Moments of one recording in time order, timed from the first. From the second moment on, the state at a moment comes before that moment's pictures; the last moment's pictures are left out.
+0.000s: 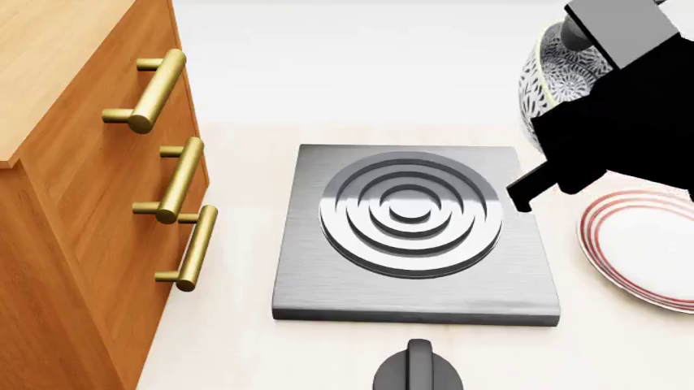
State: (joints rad) left arm -0.18 -0.40 -0.15 0.83 -0.49 0.25 -0.58; right arm 1.44 0.69 -0.76 0.30 0.52 1.02 -0.53
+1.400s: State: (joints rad) left arm -0.17 -0.41 -0.14 0.80 -0.49 0.27 -0.58; right arm 1.56 0.11 -0.54 1.27 0.09 0.48 -0.83
